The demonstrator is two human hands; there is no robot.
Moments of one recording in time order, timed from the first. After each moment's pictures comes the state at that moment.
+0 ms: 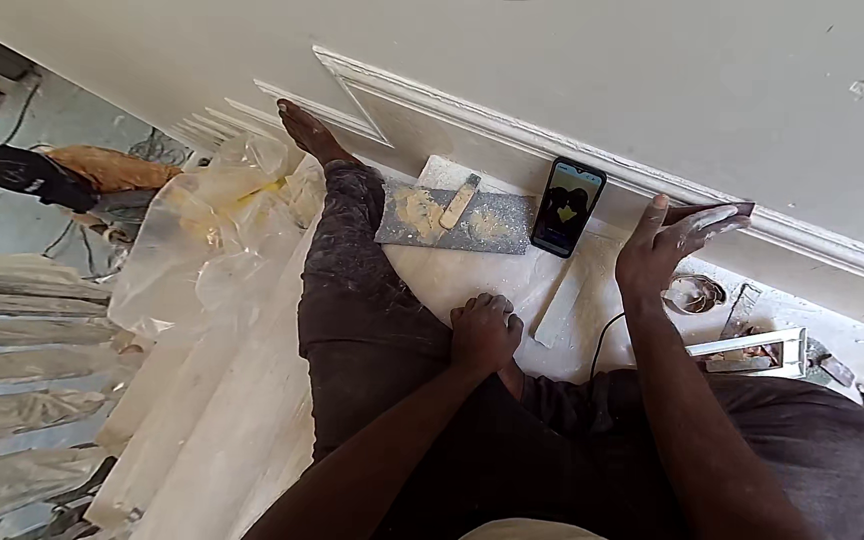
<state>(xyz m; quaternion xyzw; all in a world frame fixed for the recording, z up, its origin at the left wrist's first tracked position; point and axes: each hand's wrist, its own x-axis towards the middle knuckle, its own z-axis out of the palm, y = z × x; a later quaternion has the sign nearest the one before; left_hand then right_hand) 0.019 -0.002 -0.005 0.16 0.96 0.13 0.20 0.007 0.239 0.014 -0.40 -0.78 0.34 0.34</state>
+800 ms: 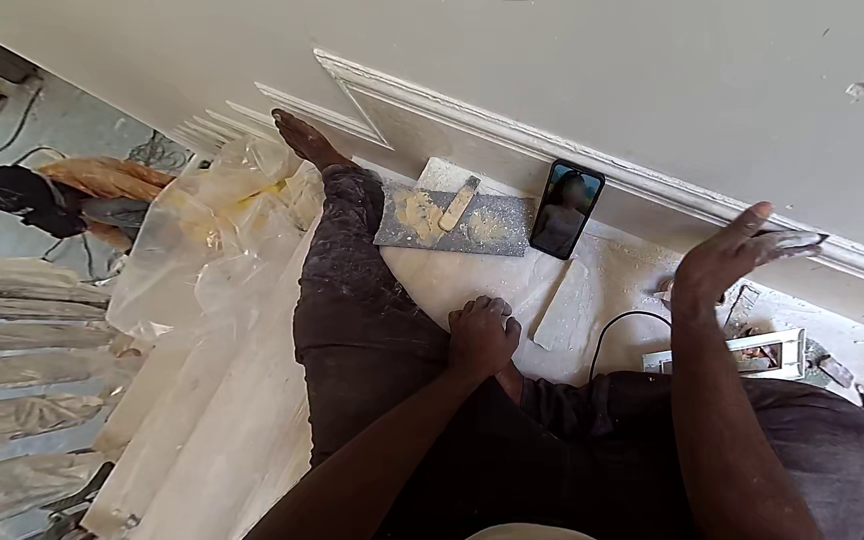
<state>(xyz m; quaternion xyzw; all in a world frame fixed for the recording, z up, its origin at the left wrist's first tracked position) 0.019 -0.003 -0.004 0.16 0.96 0.13 0.21 0.026 0.286 0.031 -0.46 -0.67 0.36 0.45</state>
